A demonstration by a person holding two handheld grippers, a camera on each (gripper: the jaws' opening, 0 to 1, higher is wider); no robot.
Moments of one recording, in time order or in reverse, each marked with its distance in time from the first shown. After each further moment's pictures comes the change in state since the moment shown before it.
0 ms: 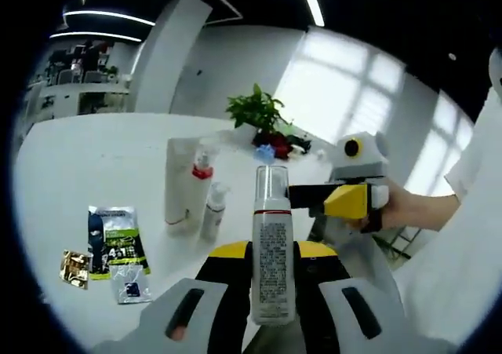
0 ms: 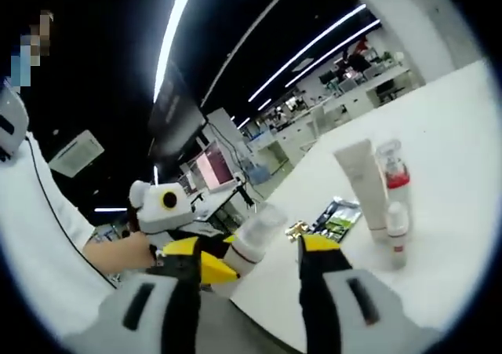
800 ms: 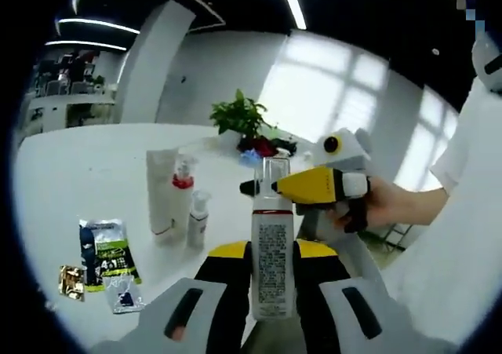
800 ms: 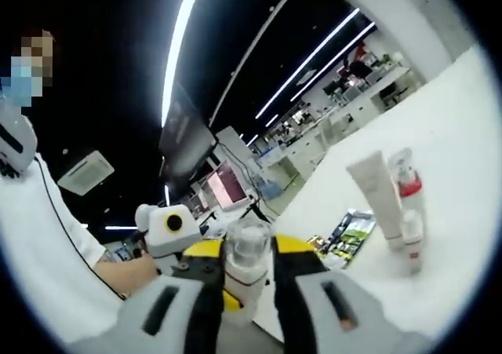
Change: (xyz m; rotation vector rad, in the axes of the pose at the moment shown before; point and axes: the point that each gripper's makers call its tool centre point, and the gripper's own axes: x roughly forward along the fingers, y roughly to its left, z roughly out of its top) left arm 0.003 -0.016 -0.001 0.090 0.050 -0.030; right arm 0.005 0.018 0.013 -0.017 -0.050 0.036
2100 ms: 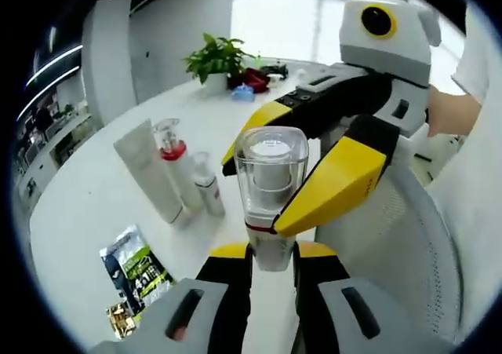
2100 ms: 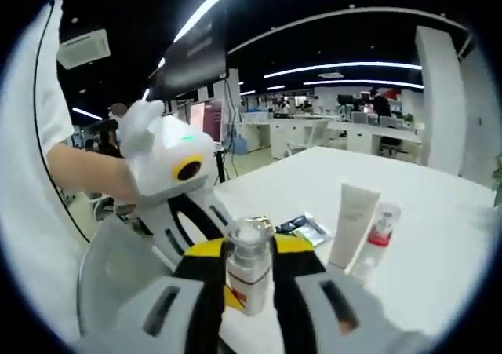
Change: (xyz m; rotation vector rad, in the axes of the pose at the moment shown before) left arm 0.035 0.037 -0.049 0.302 0.380 0.025; right arm 0.010 -0.021 -0.029 -0.519 0.275 -0.166
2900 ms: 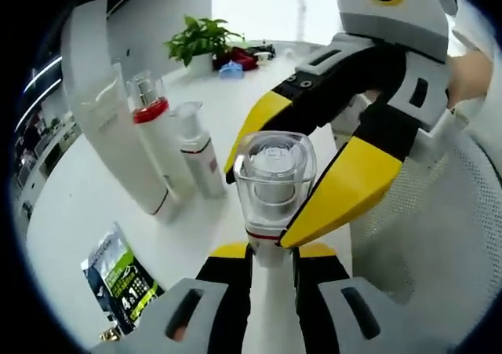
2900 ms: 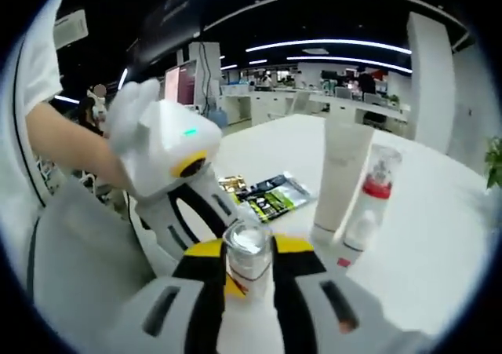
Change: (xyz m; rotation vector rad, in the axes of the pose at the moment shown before) left arm 0.064 0.032 -0.046 0.084 0.067 -0.040; right arm 0.029 -0.034 -0.071 0.016 0.150 -0.094
